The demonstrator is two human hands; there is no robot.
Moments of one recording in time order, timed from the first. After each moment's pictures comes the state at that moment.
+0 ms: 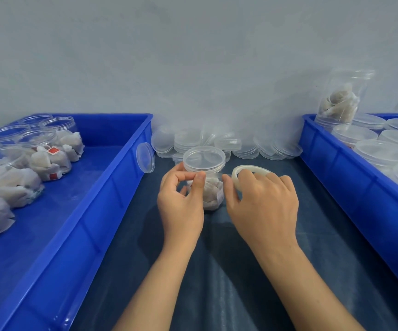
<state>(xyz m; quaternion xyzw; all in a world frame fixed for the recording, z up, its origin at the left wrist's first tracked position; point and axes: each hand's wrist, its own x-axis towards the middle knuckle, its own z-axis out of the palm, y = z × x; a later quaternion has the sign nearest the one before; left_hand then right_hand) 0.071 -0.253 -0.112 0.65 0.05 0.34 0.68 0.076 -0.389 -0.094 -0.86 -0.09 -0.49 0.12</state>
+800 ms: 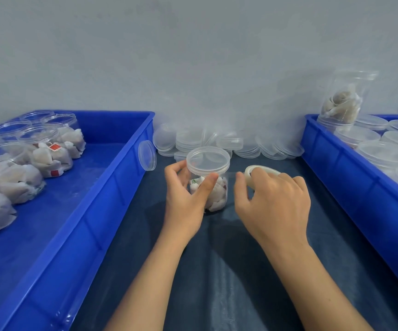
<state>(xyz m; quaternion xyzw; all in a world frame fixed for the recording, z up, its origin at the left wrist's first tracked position) 0.082 -0.241 -0.118 0.68 0.00 0.23 0.70 0.071 -0.400 -0.088 -0.88 -0.07 -0.46 0.13</state>
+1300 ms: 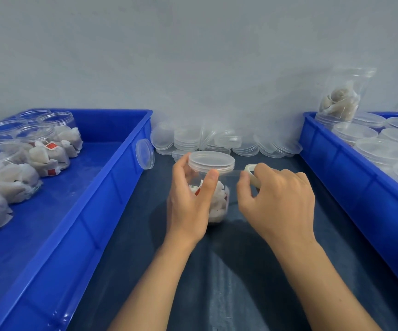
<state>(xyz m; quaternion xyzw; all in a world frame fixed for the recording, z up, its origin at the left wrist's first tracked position) 0.069 -0.254 -0.112 0.71 -0.03 0.27 0.65 0.065 -0.407 -0.075 -0.87 -0.10 -0.46 0.16</state>
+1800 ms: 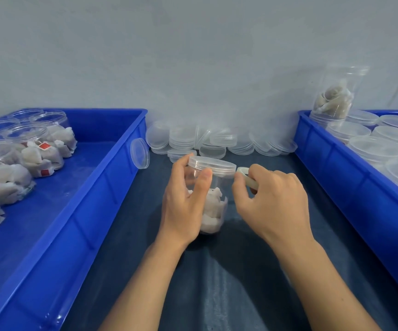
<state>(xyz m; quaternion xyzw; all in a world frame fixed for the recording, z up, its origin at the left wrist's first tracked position) 0.068 -0.251 -0.111 0.73 -0.05 0.25 0.64 0.064 -0.414 -0.078 -0.90 -0.11 -0.37 0.20</state>
